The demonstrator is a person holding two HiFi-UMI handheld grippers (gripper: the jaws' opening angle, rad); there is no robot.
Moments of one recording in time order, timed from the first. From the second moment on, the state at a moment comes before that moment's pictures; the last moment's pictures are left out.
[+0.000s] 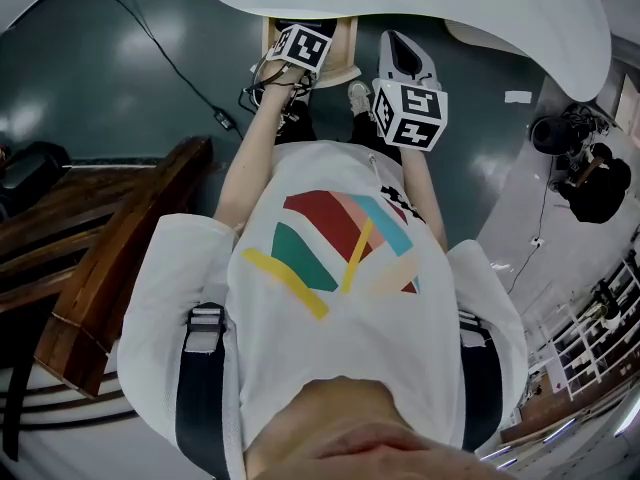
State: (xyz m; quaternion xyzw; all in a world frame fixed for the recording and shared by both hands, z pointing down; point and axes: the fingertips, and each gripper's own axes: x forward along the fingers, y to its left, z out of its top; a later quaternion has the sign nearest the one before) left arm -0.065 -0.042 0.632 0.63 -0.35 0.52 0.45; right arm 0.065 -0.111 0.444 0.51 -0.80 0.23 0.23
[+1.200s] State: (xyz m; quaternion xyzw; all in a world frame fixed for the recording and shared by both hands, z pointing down) left arm -0.052 -0.113 0.667 0.72 -0.41 0.45 0.32; right arm 0.068 -0.100 0.492 0.52 -0.76 0.27 0.27
